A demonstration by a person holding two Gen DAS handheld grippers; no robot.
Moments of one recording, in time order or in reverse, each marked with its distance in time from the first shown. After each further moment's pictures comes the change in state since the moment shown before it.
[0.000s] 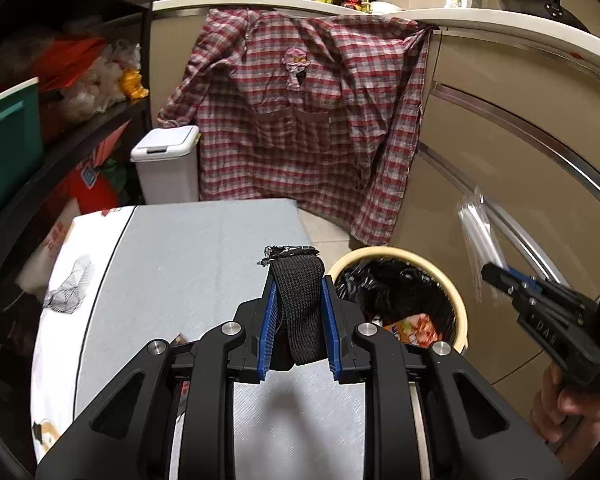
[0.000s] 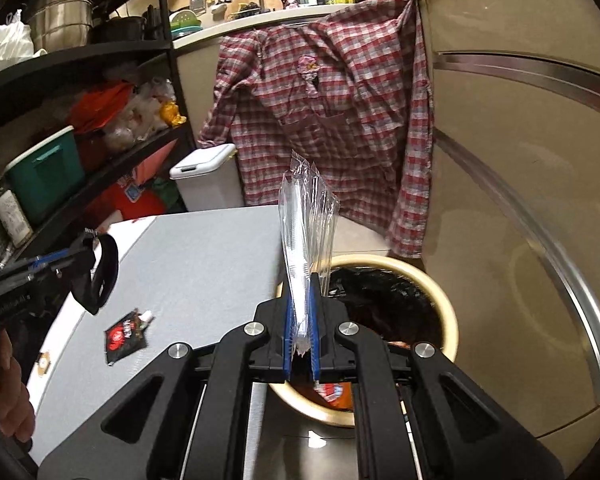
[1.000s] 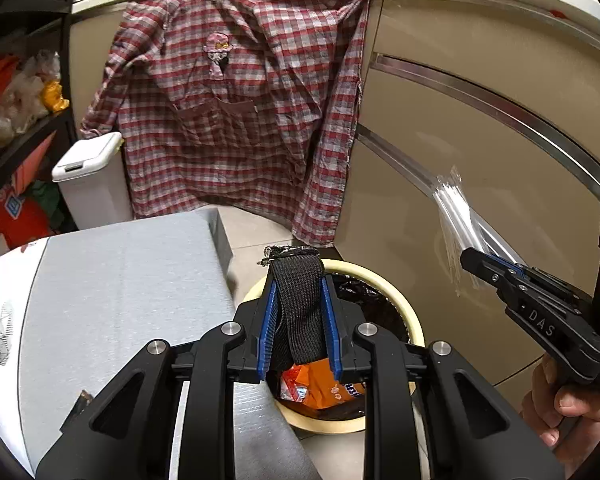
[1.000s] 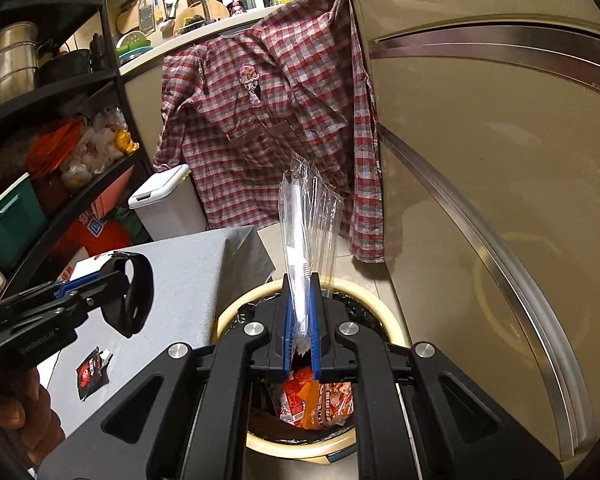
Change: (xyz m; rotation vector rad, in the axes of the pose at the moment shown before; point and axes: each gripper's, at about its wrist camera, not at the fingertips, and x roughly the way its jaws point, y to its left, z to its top) left arm 0.076 -0.082 0.031 0.091 0.059 -0.162; right arm 0.021 -0.082 0.030 0.124 -0.012 -0.049
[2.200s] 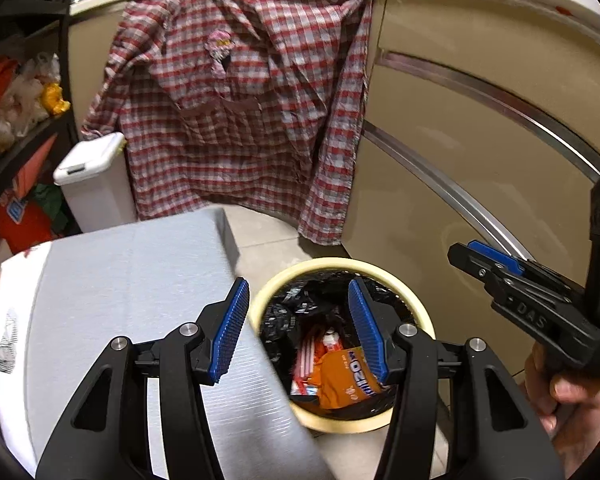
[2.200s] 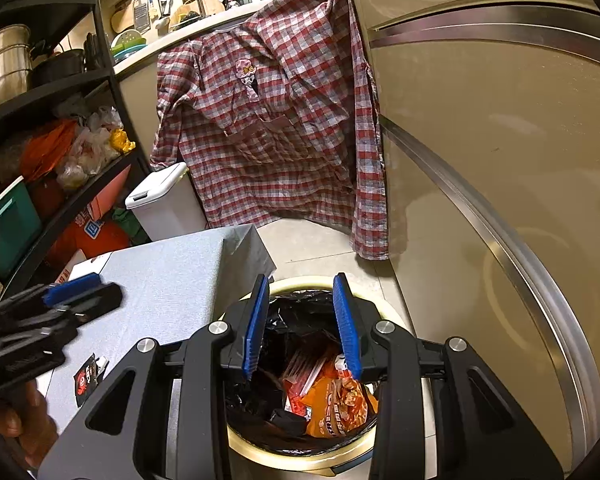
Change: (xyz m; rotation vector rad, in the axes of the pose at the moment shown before) left arm -0.005 0.017 0.003 0.022 0.002 0.022; right arm 0.020 -0.002 0.002 0.012 0.016 0.006
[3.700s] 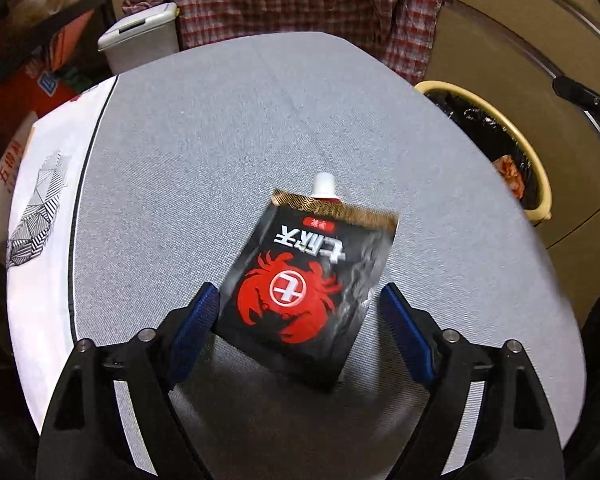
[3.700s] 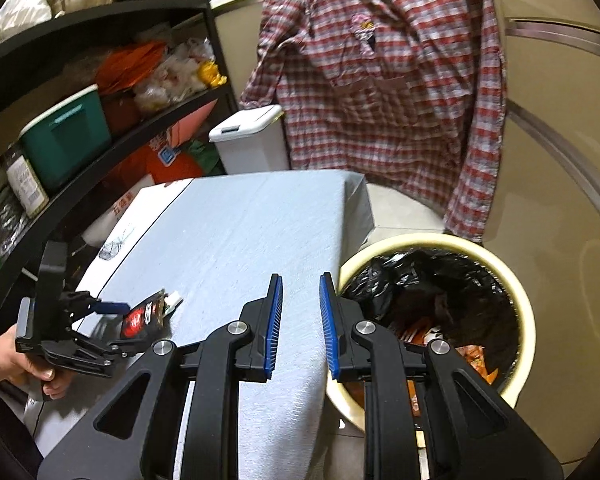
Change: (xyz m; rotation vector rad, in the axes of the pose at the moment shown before) left arm 0.009 0.199 -0.157 0.044 0.369 0.046; right arm 0.027 0.133 -0.065 -0.209 0.128 0.210
